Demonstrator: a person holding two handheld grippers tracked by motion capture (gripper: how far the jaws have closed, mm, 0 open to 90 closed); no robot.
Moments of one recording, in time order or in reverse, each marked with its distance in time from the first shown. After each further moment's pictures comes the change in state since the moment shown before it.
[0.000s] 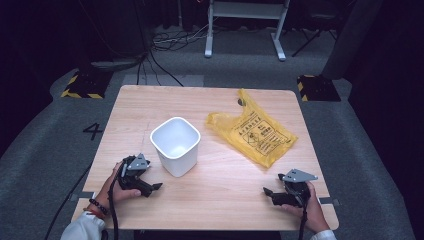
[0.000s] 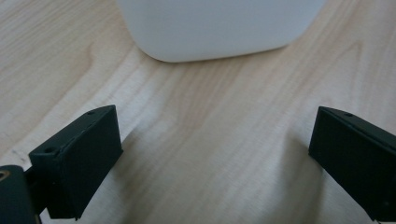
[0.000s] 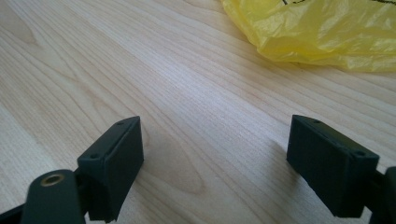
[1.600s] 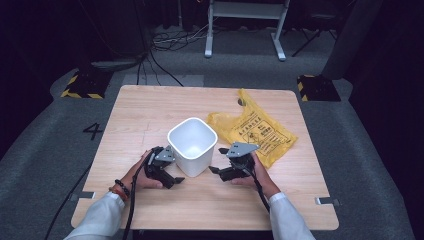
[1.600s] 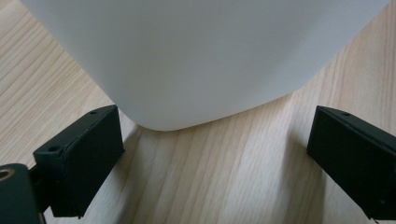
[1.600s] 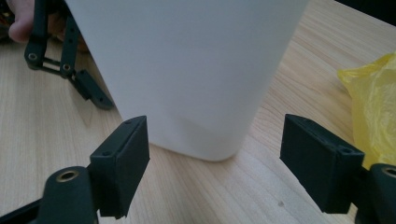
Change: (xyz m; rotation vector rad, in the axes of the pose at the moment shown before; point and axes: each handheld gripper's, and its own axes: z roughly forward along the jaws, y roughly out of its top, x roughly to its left) left arm -0.012 0.058 0.055 0.002 -0.142 0.137; right arm 0.075 0.134 0.088 -0.183 0.303 -0.265
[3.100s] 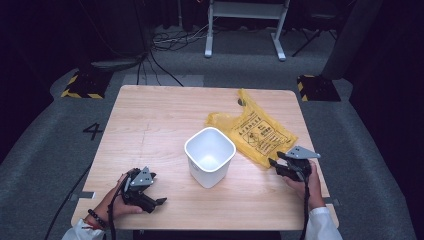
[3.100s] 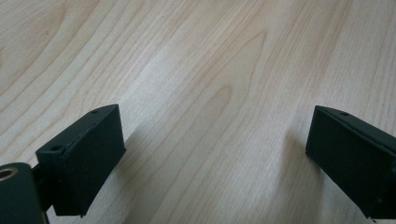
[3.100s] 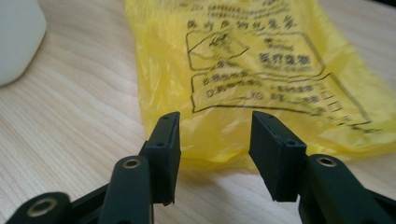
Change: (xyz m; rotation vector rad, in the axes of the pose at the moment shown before) left arm -0.052 -0.060 -0.056 -0.002 0.078 -0.086; right arm -0.066 -0.096 -0.117 0.101 -0.406 0.220
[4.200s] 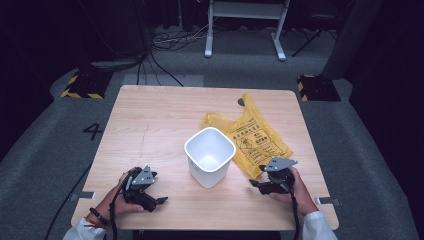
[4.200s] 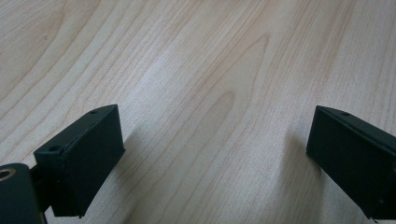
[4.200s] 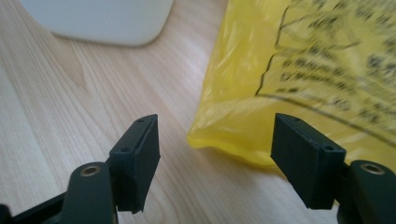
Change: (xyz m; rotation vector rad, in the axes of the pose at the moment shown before) left arm 0.002 0.003 0.003 0.001 -0.005 0.003; right arm 0.057 0.009 0.001 0.108 0.229 -0.156
